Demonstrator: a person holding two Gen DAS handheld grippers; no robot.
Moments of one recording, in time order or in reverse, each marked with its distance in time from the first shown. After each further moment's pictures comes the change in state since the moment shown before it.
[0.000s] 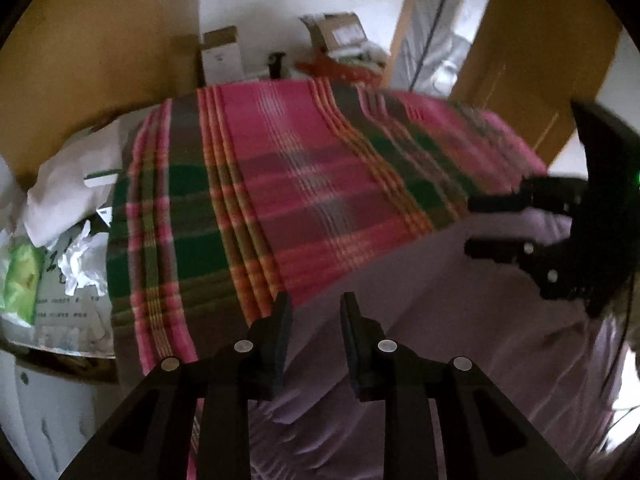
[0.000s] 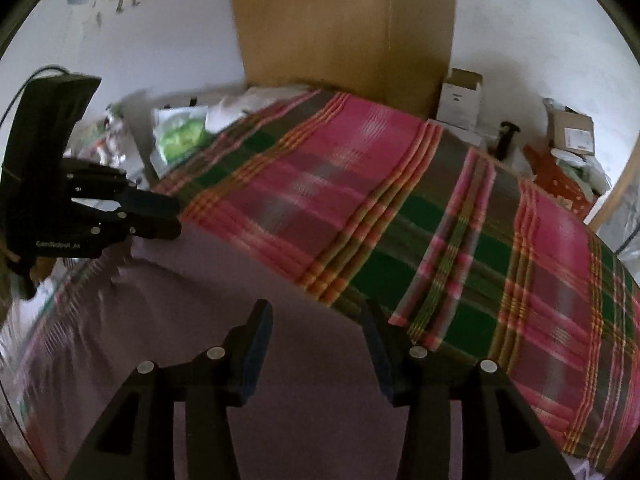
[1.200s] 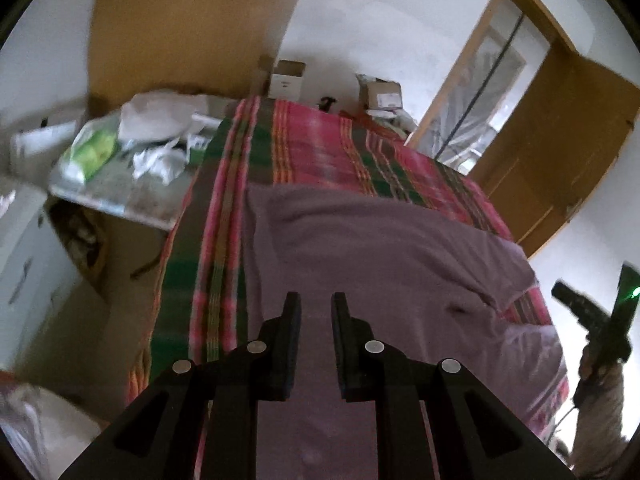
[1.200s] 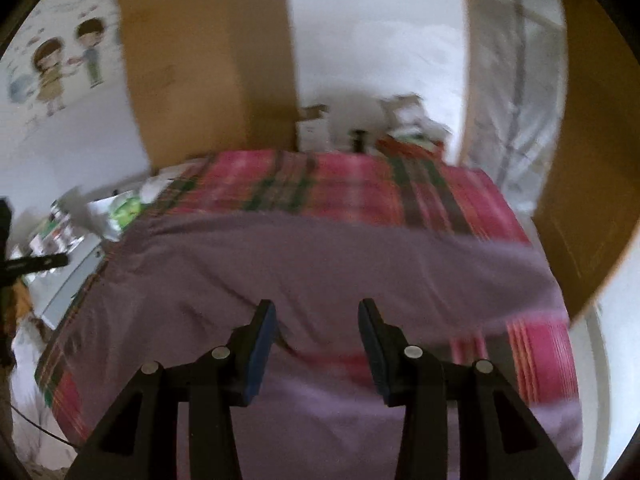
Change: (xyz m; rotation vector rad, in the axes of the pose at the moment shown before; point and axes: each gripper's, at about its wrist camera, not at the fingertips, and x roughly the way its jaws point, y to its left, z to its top) left arm -0.148 -0.040 -0.144 -0.317 -0.226 0.004; right arm -0.235 0.026 -0.182 0.352 -0.251 -0.286
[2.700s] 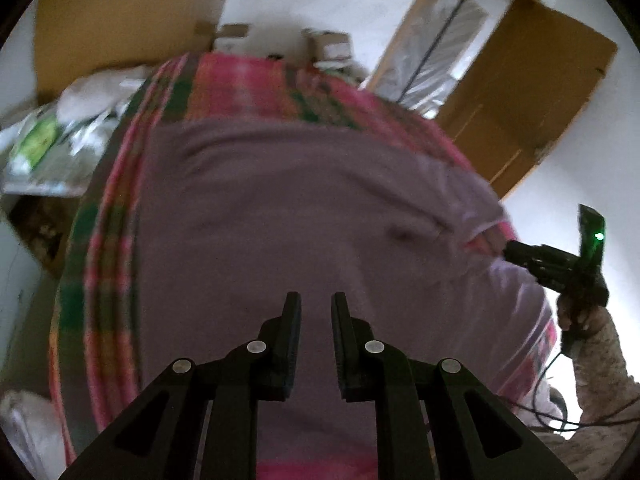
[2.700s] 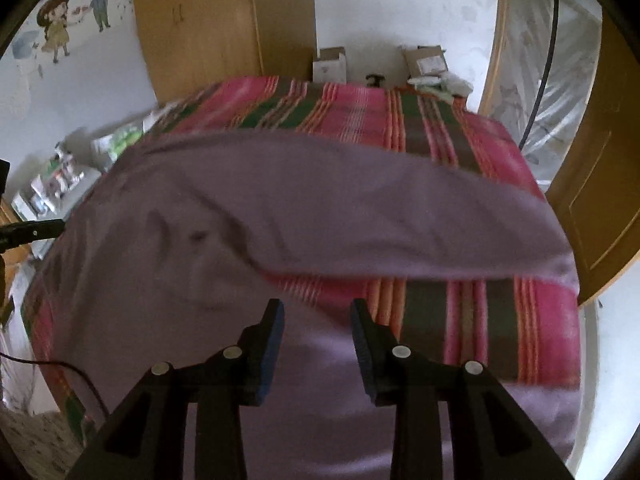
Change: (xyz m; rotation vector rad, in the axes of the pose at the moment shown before) left arm 0.014 -0.047 -0.068 0.062 0.153 -0.089; right arm 0.015 -0.026 -0.067 -0.037 0.218 -0.007
